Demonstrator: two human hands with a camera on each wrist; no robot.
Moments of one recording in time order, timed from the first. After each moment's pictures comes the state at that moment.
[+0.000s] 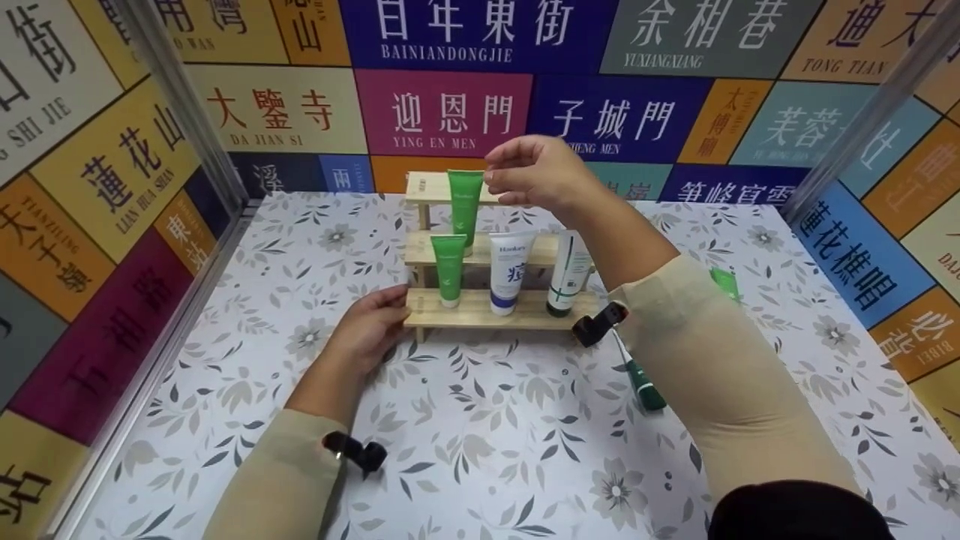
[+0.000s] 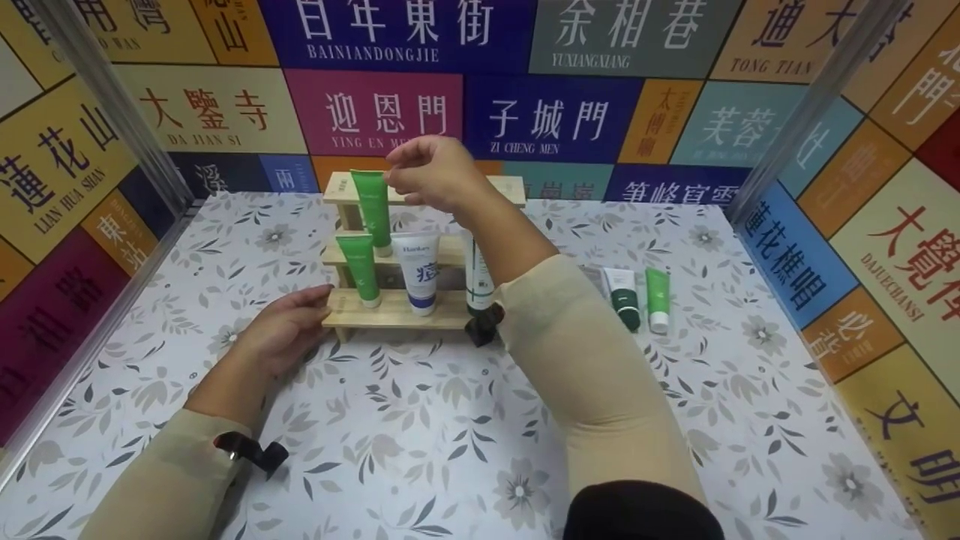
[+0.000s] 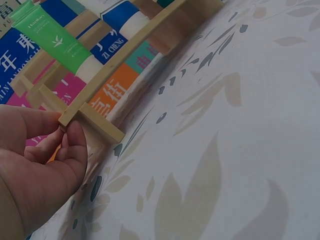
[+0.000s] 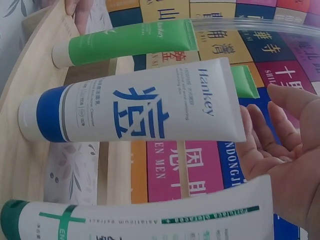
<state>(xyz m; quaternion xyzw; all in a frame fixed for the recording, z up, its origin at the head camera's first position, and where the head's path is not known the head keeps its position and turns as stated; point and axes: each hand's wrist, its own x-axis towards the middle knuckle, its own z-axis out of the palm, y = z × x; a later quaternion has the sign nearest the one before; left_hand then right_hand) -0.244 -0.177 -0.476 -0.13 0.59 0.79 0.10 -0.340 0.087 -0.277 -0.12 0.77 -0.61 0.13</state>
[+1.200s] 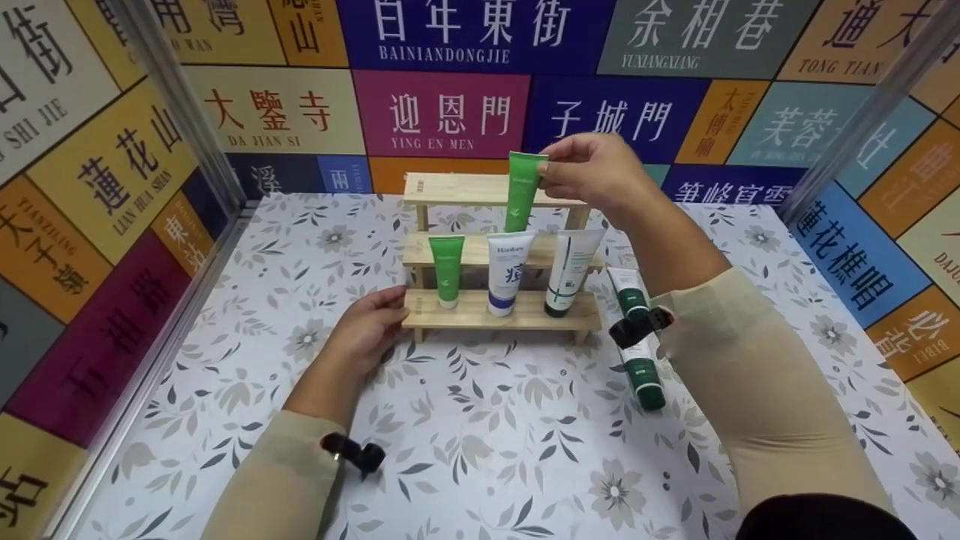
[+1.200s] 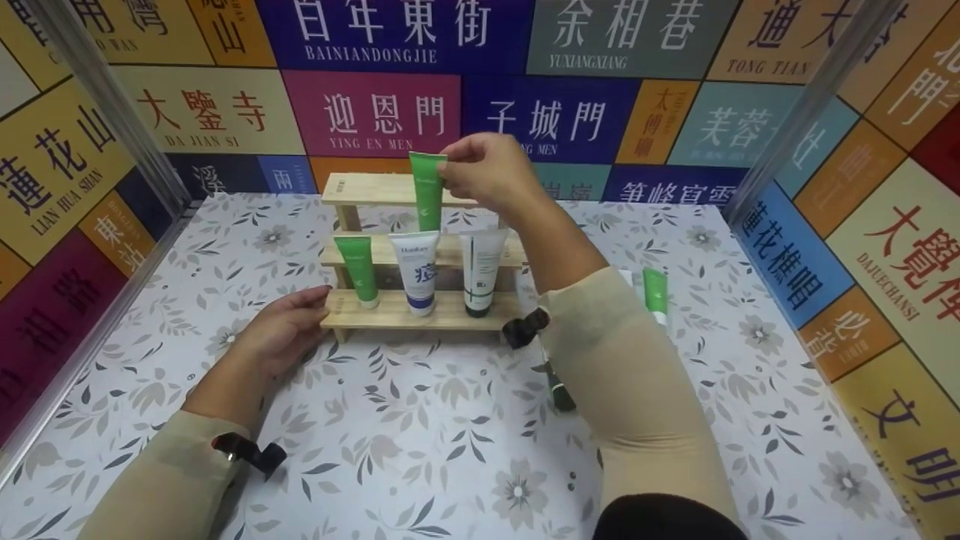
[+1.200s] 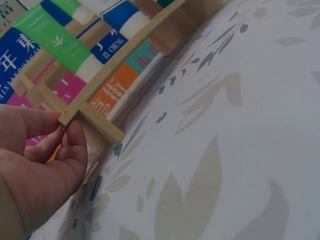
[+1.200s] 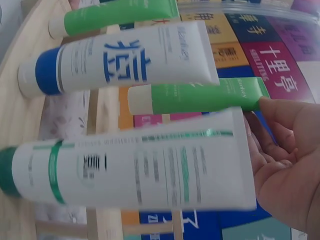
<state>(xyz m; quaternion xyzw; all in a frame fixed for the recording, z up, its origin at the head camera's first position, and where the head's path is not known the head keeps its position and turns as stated) -0.245 -0.179 -0.476 -0.13 0.59 0.79 0.11 -0.334 0.143 -0.268 -0.08 0.81 -0.58 0.07</state>
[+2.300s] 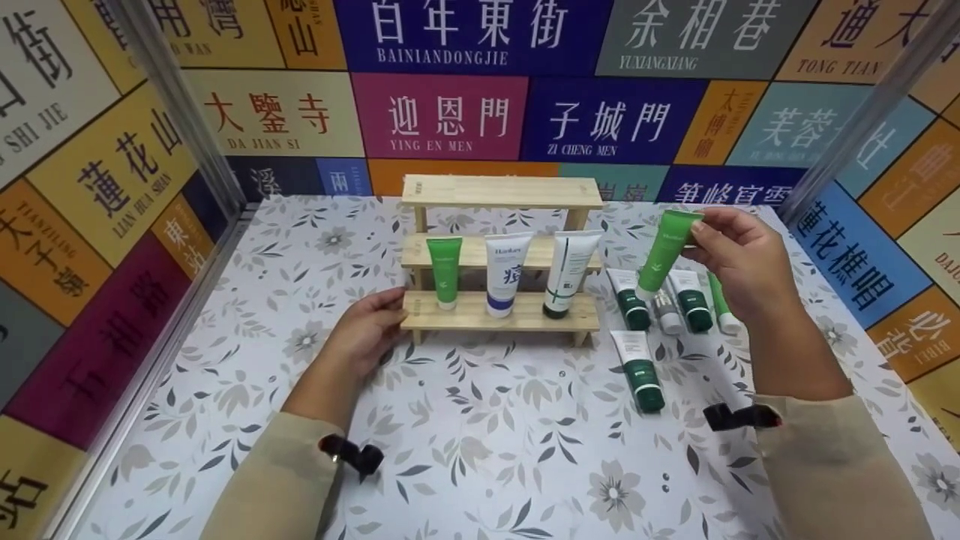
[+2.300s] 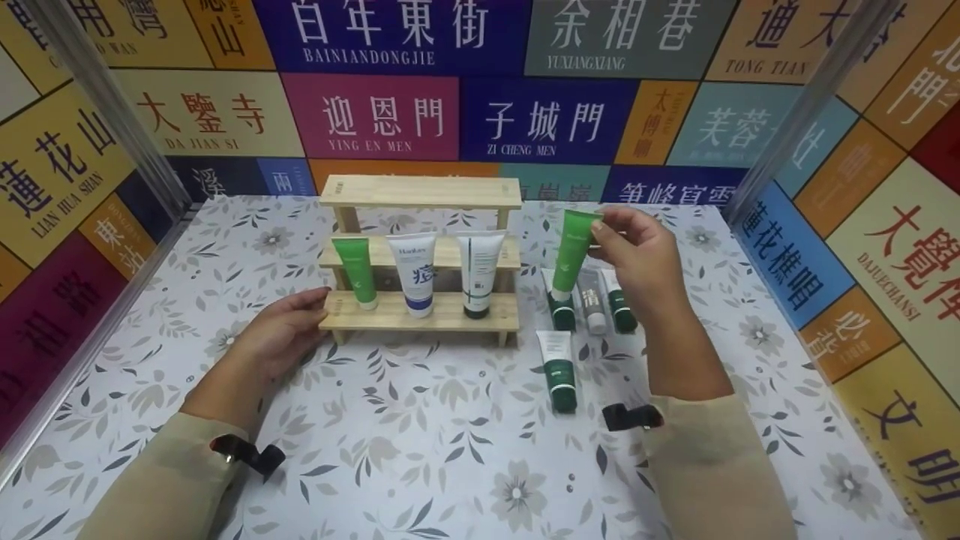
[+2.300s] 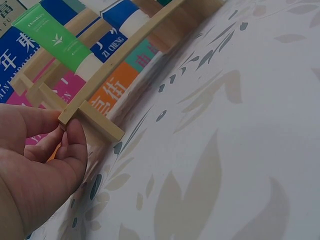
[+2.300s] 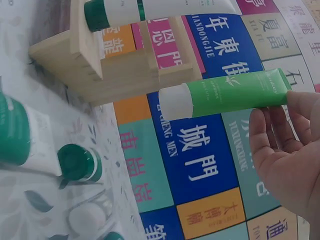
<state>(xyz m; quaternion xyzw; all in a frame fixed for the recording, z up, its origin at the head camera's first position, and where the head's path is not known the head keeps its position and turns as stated) -0.246 -0.180 -0.477 -0.13 0.59 0.79 0.11 -0.275 0.309 -0.352 -0.05 0.68 -0.73 -0.08</state>
